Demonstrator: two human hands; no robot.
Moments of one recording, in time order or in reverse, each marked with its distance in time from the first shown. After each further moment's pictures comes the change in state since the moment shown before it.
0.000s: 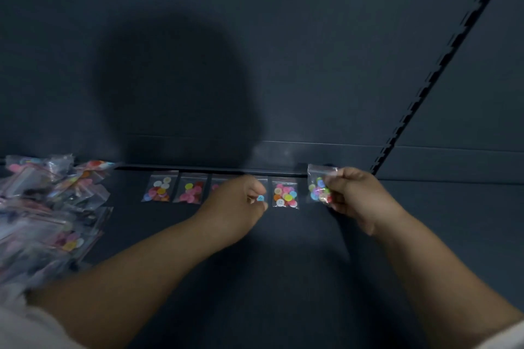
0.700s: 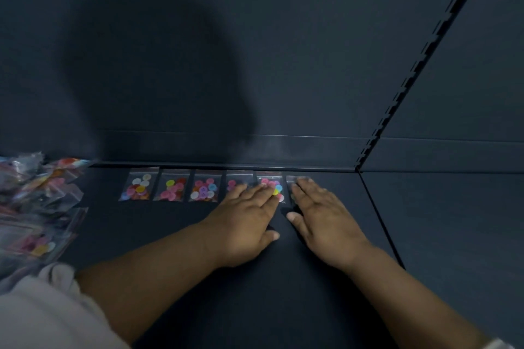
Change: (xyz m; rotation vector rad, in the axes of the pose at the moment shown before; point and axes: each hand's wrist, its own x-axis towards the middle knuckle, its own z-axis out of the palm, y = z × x) left_hand 0.013 -0.012 0.040 0.839 -0.335 0.433; right_hand -0.009 0.058 0.010 -1.293 -0.082 -0.580
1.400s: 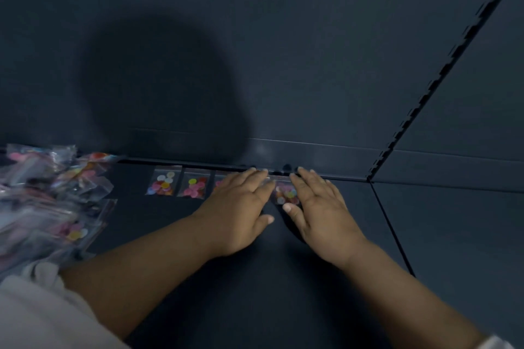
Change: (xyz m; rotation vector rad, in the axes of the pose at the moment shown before) left_hand -0.034 -0.028 -0.017 -0.032 0.229 -0.059; right_hand 0.007 -0.043 -0.022 0.058 0.100 -0.025
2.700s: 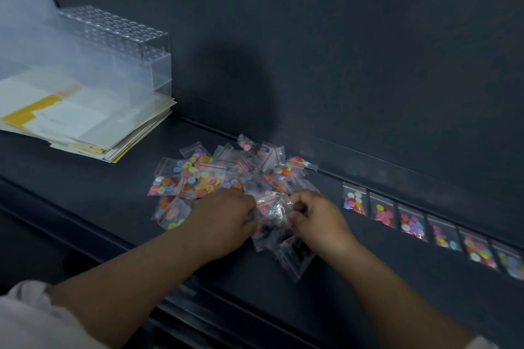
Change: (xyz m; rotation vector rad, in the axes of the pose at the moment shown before) left_hand -0.252 -0.222 -0.045 -0.068 0.047 -0.452; right_hand 0.078 -0.314 0.075 0.445 -0.138 -0.043
